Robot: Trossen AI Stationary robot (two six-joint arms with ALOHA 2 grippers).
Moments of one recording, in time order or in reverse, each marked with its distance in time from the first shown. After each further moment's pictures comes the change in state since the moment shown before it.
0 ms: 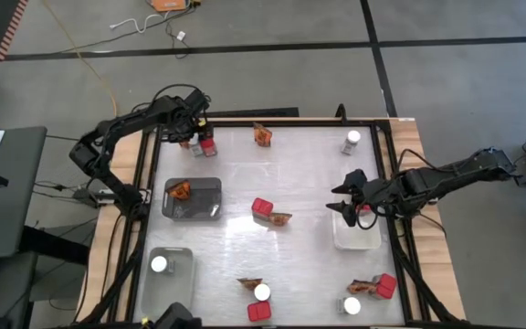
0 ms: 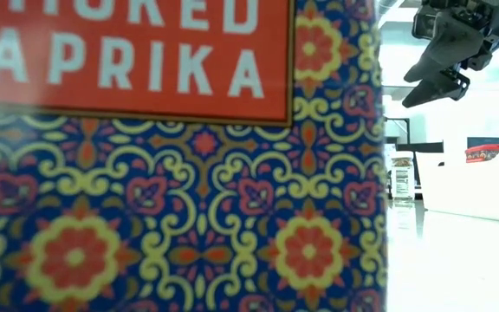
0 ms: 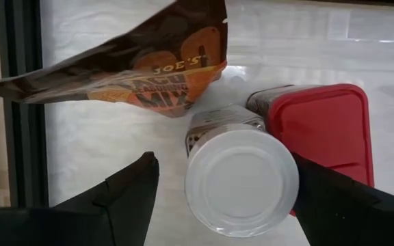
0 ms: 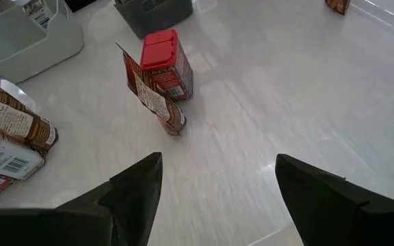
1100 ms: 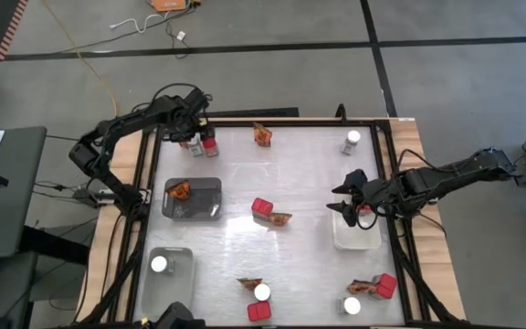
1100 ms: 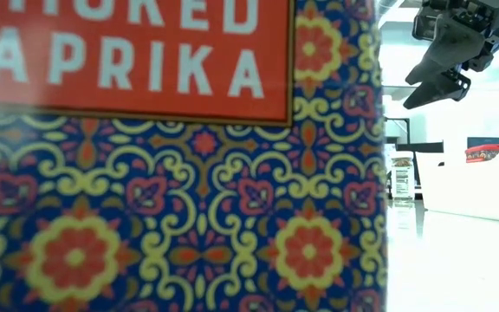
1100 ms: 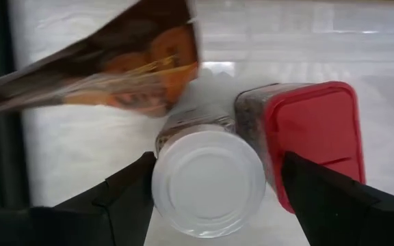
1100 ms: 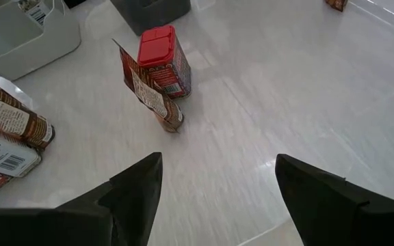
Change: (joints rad) left arm 0.000 -0.004 -0.001 0.043 0.060 0.042; right arm 0.000 0.000 0.000 -0.011 0.000 0.002
